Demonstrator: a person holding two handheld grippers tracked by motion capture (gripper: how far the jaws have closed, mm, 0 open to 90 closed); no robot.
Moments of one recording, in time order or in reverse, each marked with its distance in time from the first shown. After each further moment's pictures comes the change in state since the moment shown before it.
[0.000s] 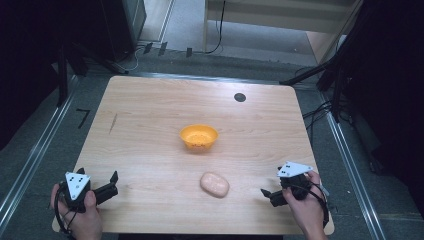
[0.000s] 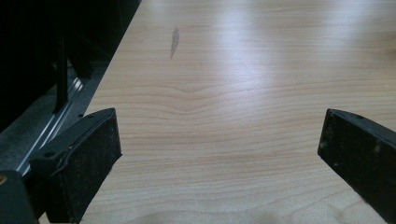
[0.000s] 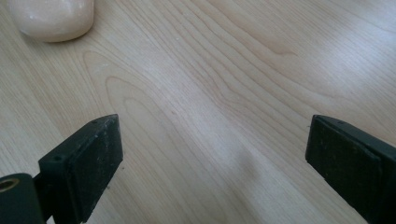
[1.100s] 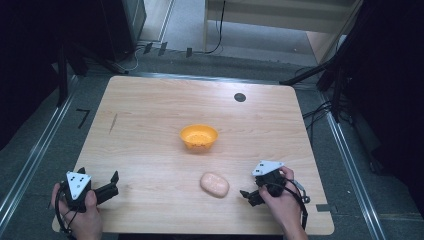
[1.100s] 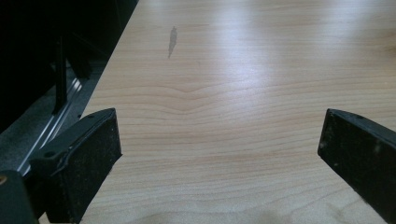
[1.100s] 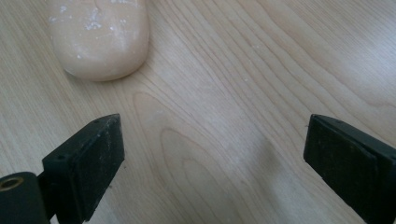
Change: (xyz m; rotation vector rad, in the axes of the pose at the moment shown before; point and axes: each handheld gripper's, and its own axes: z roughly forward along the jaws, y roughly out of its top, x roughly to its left) left arm -0.001 0.000 0.001 0.005 -0.002 0.009; right arm 0.033 0.033 0.040 0.050 0.083 -0.047
